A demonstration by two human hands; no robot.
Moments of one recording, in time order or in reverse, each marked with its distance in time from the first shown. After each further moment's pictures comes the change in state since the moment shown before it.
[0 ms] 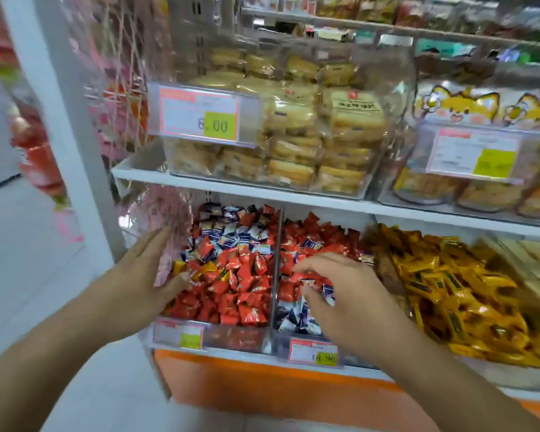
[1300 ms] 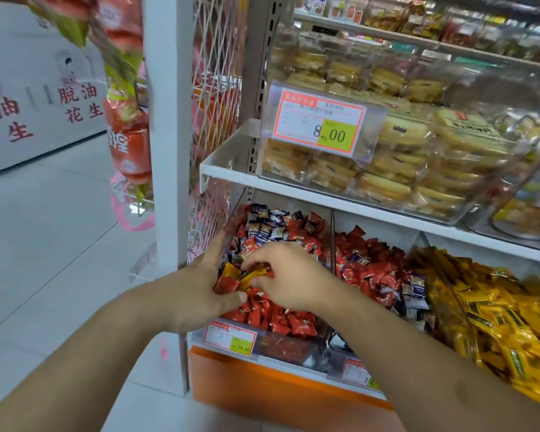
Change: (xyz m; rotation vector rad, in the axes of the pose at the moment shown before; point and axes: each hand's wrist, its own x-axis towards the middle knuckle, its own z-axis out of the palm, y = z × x) left_hand 0.008 -0.022 -0.002 -0.264 -0.336 -0.051; right_hand 0.125 -0.071 0.093 -0.001 -0.329 -0.118
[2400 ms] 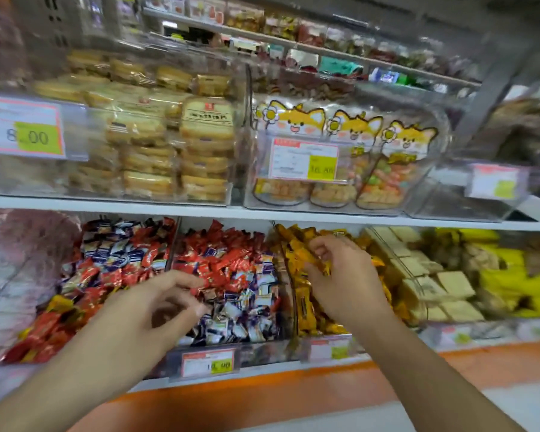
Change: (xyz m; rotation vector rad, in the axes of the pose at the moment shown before) left_hand -0.025 0.165 0.094 -0.181 0.059 0.303; right_hand -0.238 0.147 -0.095 -0.053 0.581 0.566
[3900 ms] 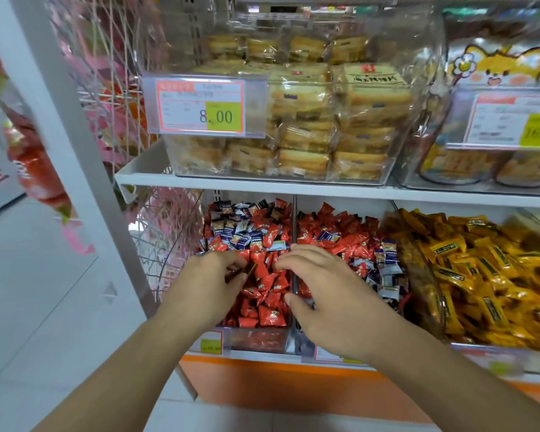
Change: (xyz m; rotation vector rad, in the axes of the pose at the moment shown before) left_hand 0.033 -0.121 -0.056 0.469 0.305 -0.077; right_hand -0.012 -0.140 0.103 0.095 -0.336 -0.562
